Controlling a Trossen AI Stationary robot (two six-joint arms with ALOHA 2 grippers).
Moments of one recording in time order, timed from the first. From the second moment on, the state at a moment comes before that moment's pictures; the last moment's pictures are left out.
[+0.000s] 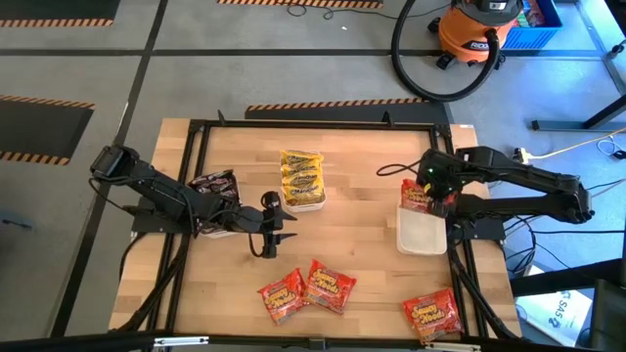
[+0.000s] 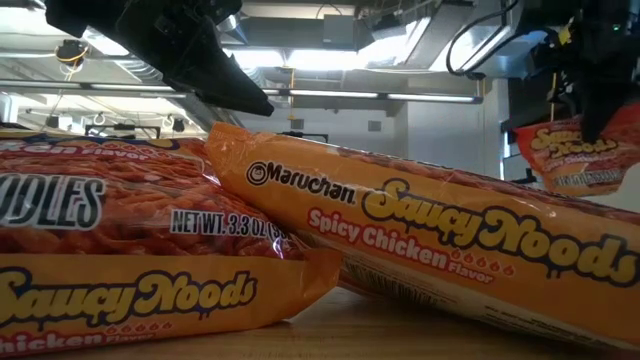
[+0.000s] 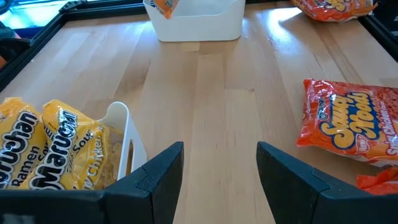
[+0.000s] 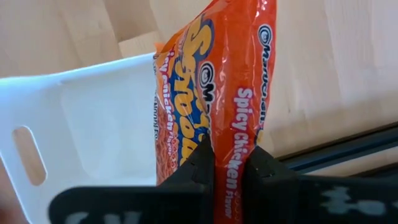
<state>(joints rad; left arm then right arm) -0.29 1.35 0.64 0.20 -0.35 -0.10 -0.32 0.85 0.84 -1.34 0.00 -0.05</state>
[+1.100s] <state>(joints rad) -0.29 1.35 0.64 0.20 -0.35 -0.10 -0.32 0.88 0.78 -1.20 0.17 -0.03</state>
